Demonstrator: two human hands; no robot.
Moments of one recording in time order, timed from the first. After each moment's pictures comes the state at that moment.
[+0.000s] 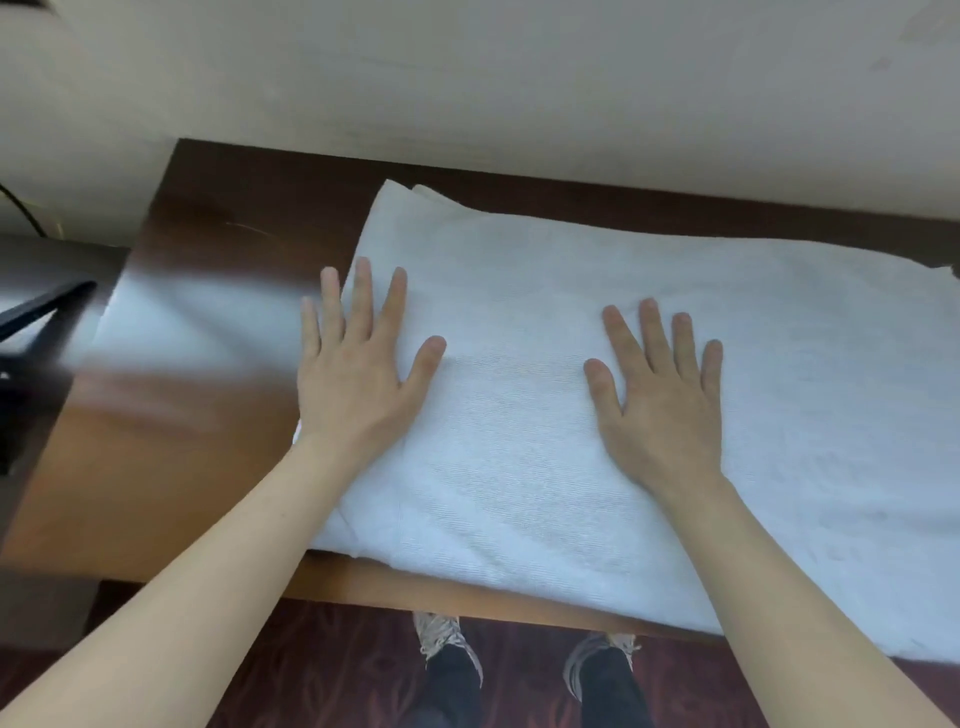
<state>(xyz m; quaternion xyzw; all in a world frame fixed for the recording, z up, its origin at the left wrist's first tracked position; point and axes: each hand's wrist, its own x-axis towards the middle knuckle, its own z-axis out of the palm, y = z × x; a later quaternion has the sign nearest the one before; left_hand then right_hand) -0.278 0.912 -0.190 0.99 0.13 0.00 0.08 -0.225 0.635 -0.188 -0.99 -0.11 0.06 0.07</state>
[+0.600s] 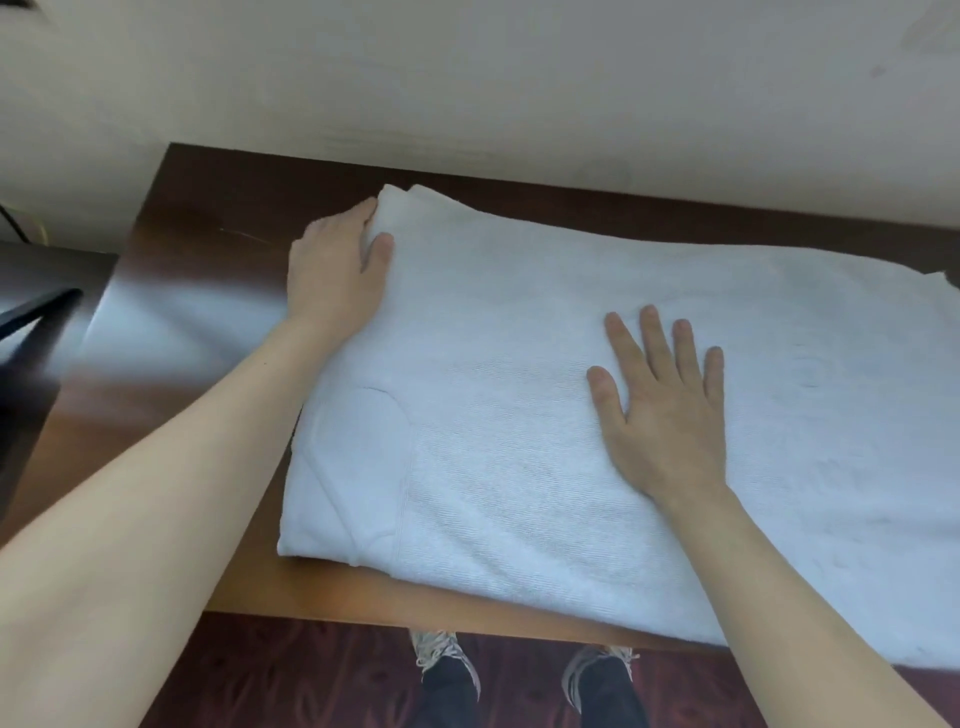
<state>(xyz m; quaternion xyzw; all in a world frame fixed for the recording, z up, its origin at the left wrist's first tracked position) -0.178 0.971 -0.189 0.95 0.14 0.06 0.27 -0.226 0.635 -0.189 -0.99 -0.10 0.05 0.07</state>
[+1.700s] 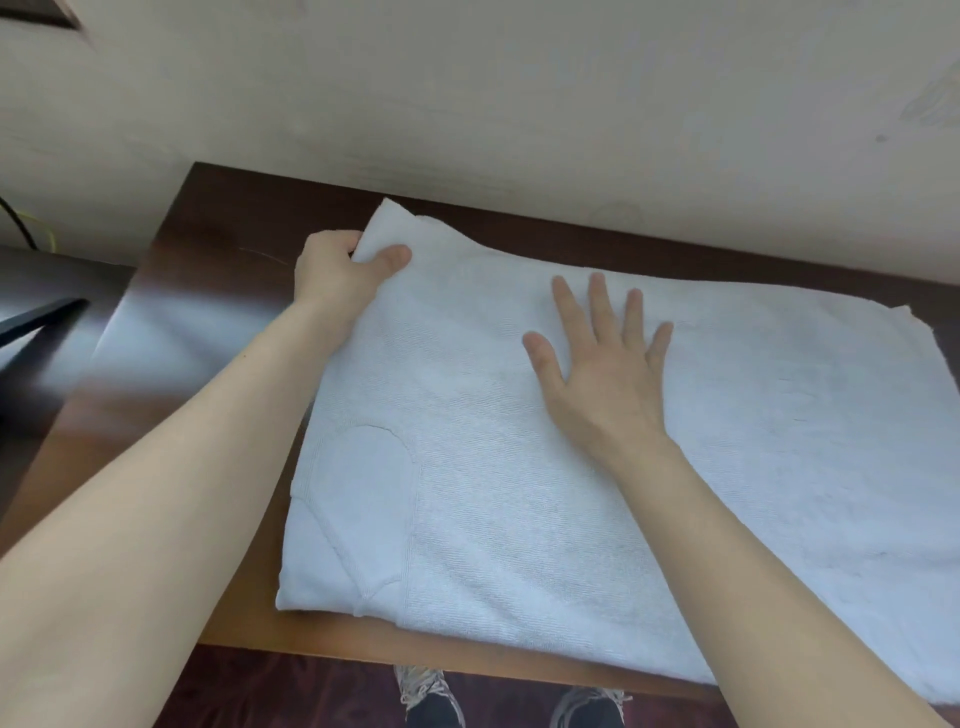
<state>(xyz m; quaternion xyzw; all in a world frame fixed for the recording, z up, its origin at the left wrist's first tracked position) -0.172 0.982 -0.168 0.81 0.28 0.07 0.51 -0.187 0.713 -0.165 -0.98 -0.14 0.06 0.11</state>
